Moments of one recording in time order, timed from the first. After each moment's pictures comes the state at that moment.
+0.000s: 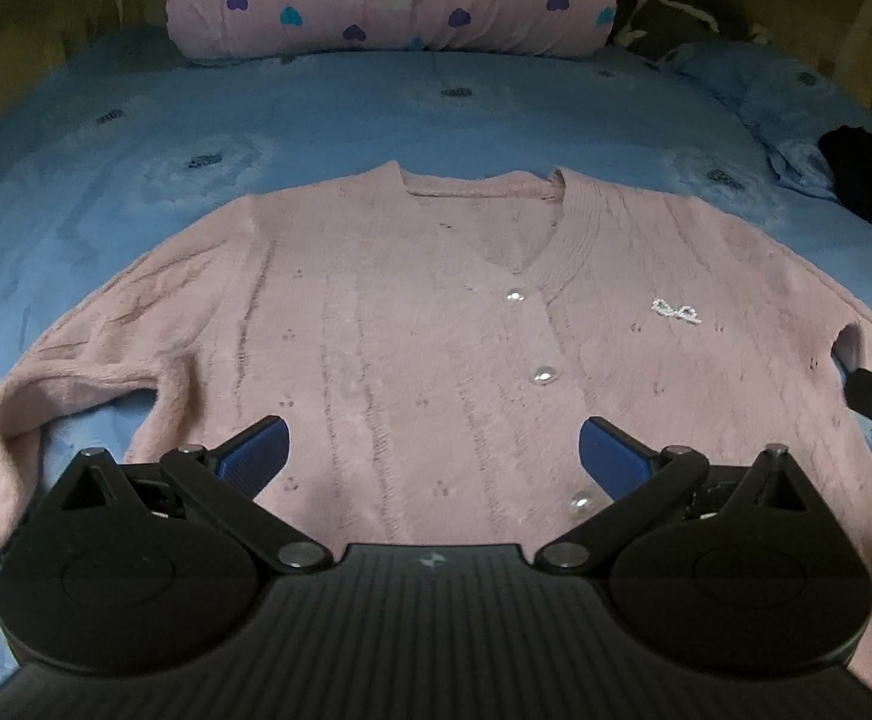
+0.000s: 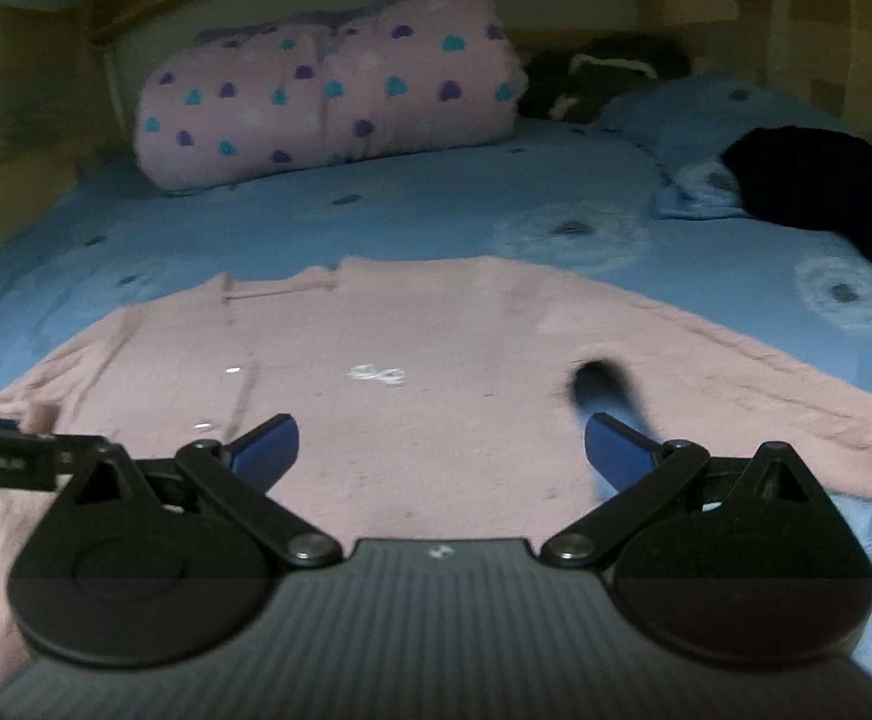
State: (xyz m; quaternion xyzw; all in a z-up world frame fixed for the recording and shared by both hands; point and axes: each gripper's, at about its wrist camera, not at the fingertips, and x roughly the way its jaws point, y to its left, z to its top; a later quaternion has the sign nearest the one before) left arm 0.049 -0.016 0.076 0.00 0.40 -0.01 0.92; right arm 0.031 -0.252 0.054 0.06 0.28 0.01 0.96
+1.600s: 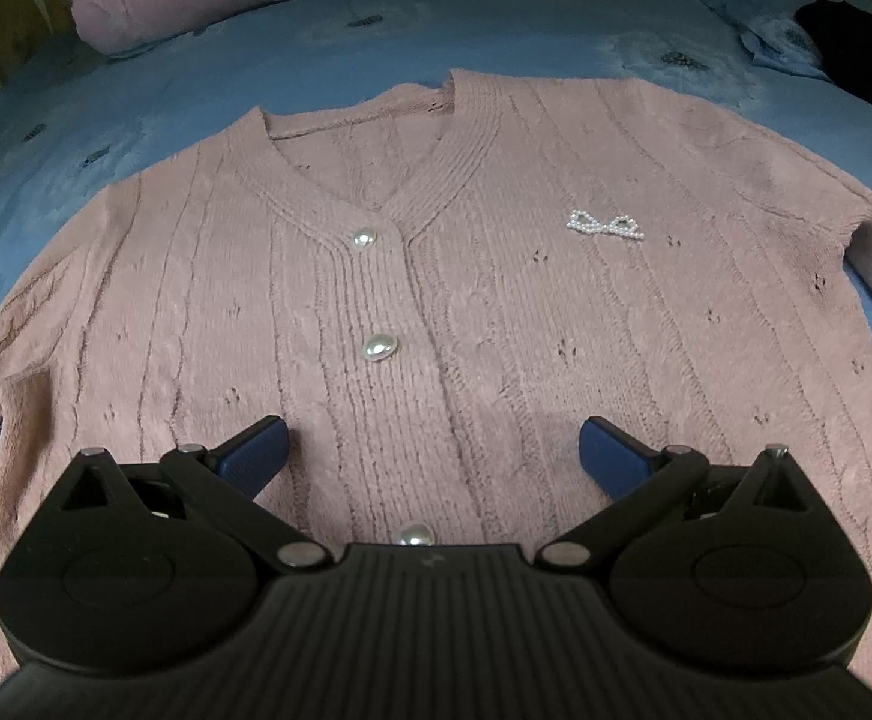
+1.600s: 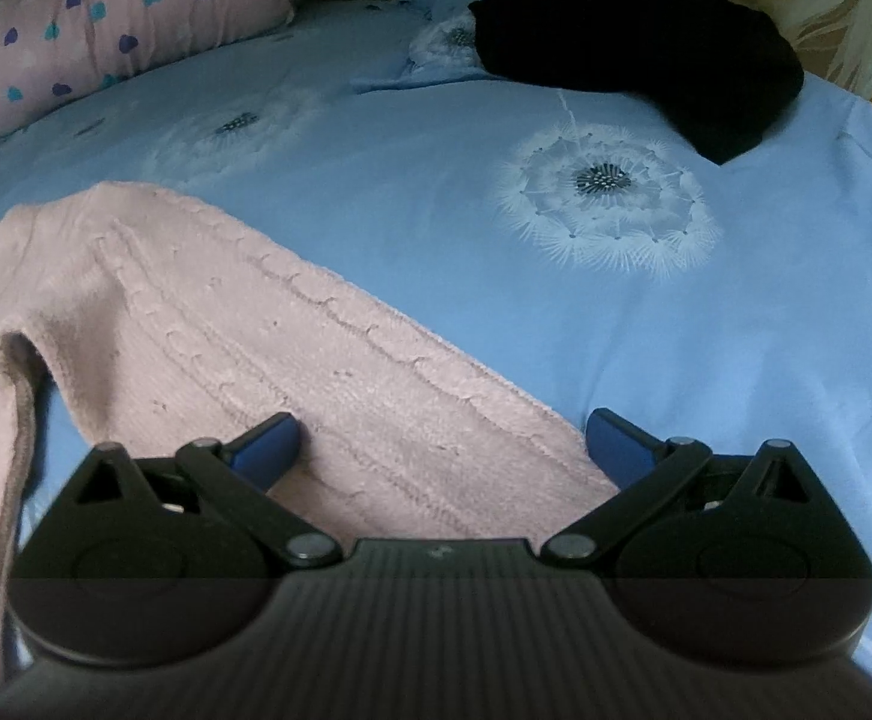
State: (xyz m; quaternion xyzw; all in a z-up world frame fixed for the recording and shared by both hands) left arm 0.093 -0.103 0.020 0.08 0.45 -0.02 0.89; right arm 0.086 -0.460 -0.007 0.06 0.40 -0.08 0.91
